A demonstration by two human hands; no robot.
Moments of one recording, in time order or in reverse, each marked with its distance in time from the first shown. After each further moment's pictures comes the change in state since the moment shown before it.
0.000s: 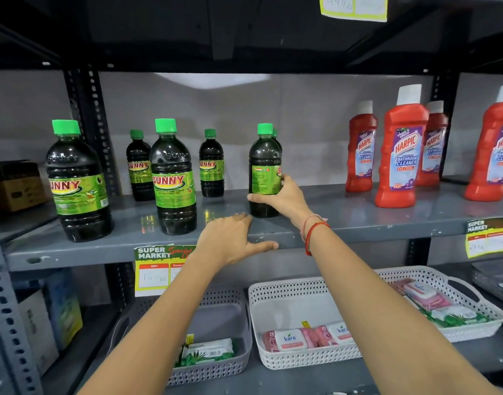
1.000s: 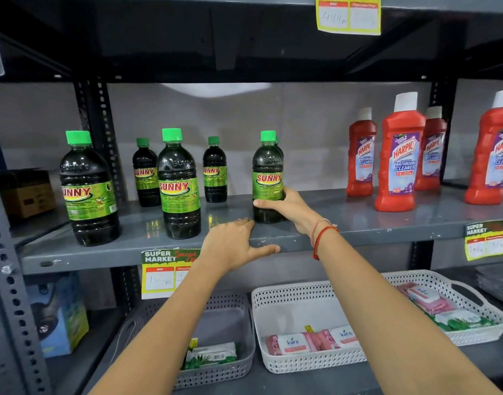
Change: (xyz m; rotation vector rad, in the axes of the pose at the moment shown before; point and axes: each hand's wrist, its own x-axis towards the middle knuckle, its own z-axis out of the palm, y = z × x) left_hand -0.004 0.000 0.001 -0.001 0.025 -0.030; right_hand -0.009 -0.003 -0.011 0.108 -0.233 0.090
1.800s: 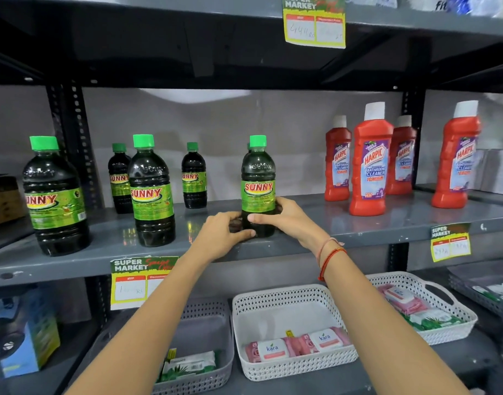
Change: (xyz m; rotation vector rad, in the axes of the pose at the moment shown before) left_hand 0.020 0.018 -0.010 -0.698 0.055 -0.069; right_hand -0.041 0.001 -0.039 -0.091 -0.042 -0.088
